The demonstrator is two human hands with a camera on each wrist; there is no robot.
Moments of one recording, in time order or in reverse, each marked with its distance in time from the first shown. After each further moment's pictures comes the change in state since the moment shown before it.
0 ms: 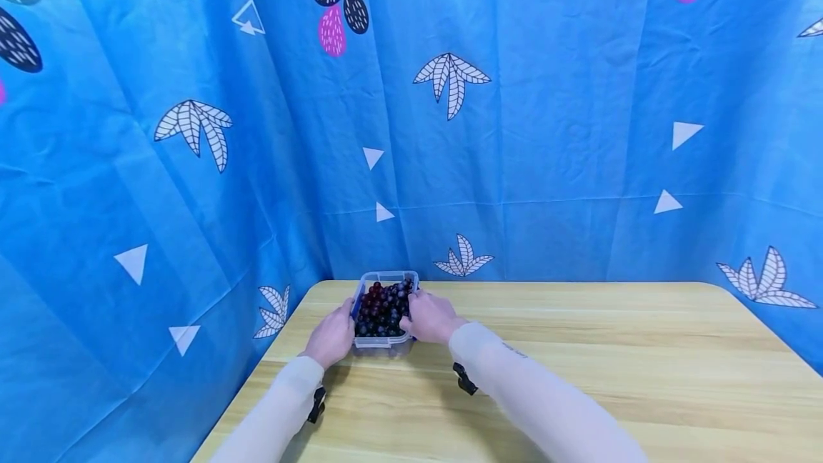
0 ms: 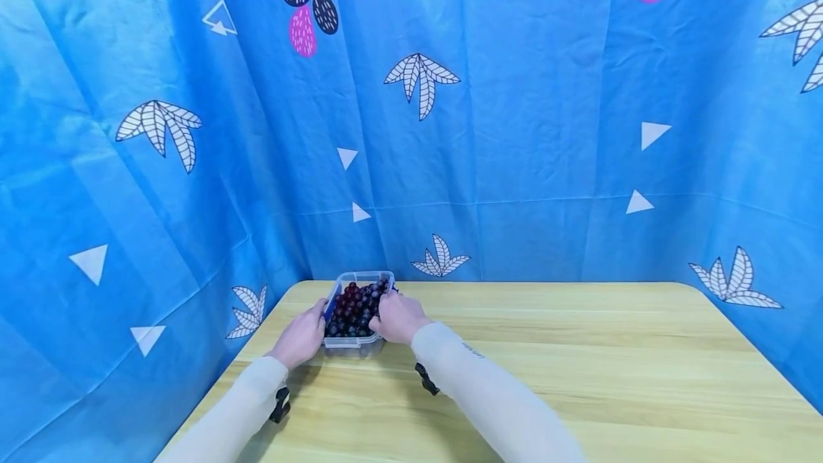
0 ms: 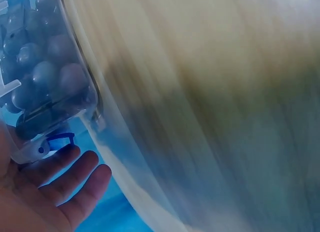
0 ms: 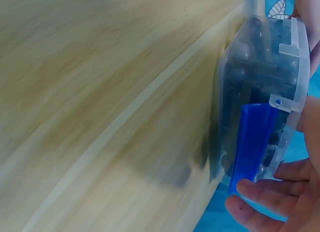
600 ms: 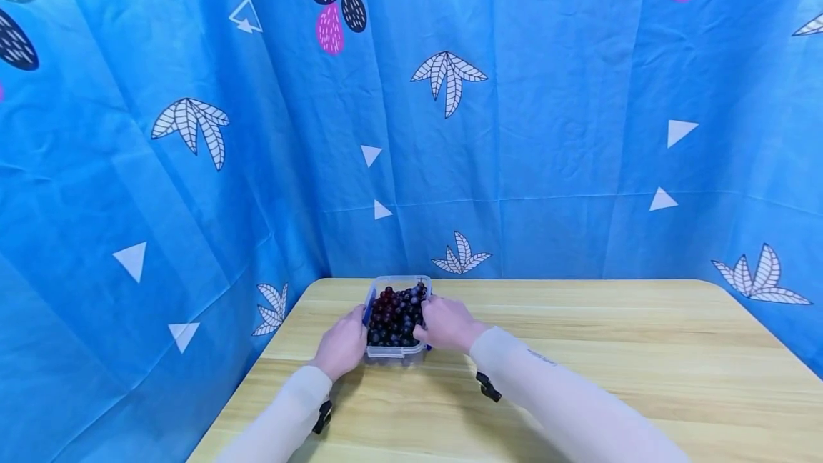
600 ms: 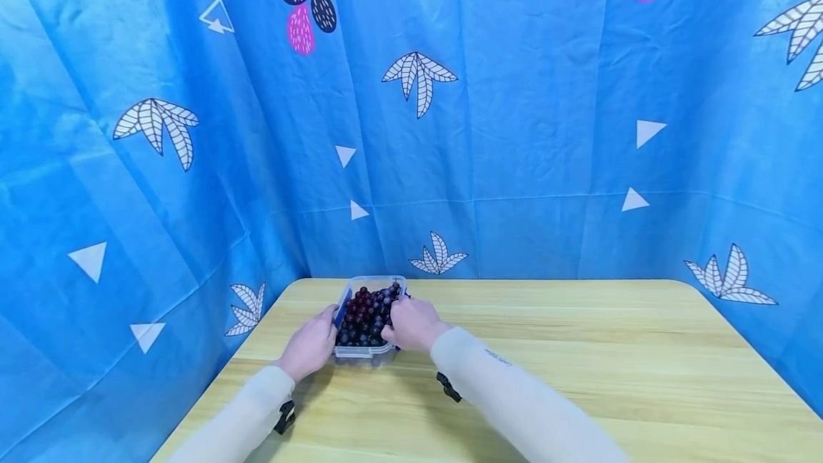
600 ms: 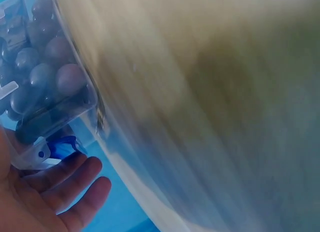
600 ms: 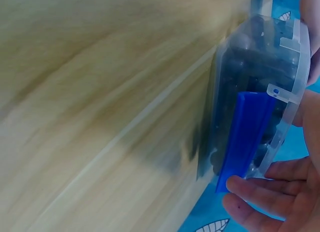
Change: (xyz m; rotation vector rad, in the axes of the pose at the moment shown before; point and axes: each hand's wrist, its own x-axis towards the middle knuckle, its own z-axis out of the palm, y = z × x) left_hand -0.018 0.031 0.007 0.033 0.043 0.080; right_hand -0.037 0.016 -0.015 -0.057 -0.007 -0.060
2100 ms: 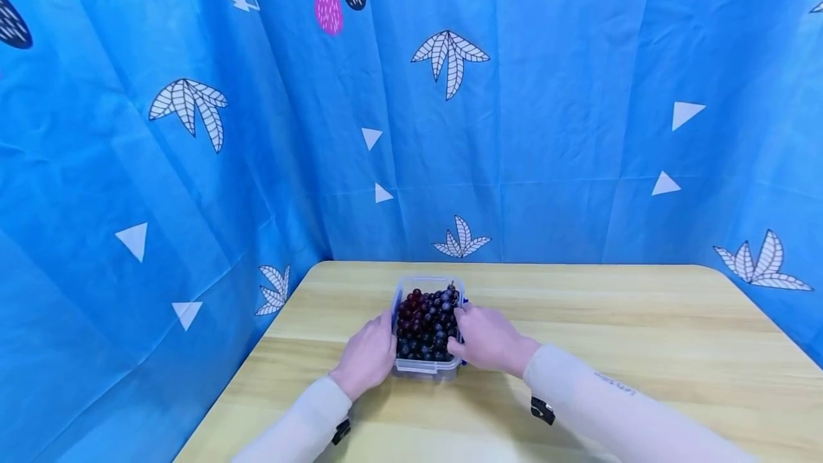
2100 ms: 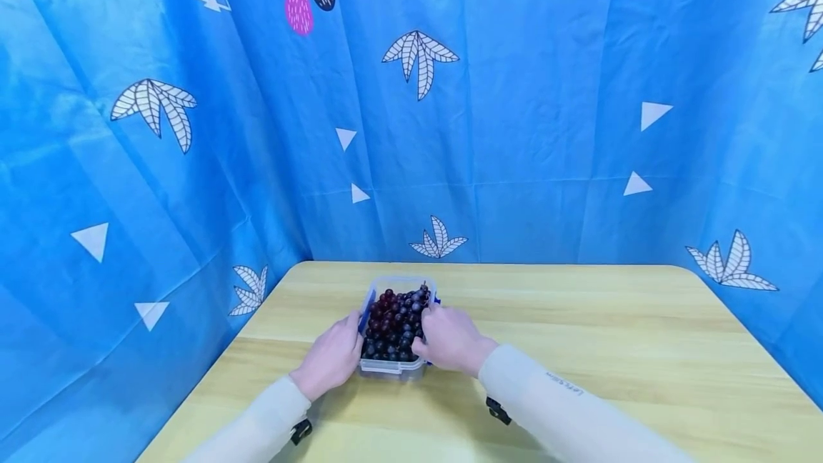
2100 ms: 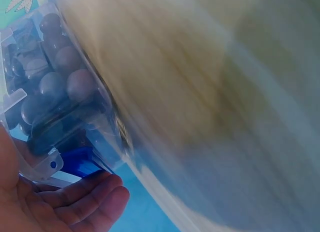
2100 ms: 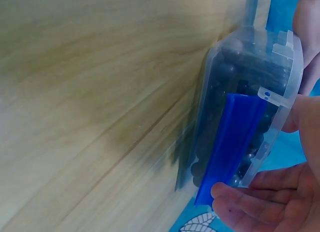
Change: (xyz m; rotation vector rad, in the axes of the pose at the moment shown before) left_hand -0.045 0.071 0.004 0.056 -0.004 0.142; right_hand -0.089 0.016 -0.018 0.073 0.010 0.024
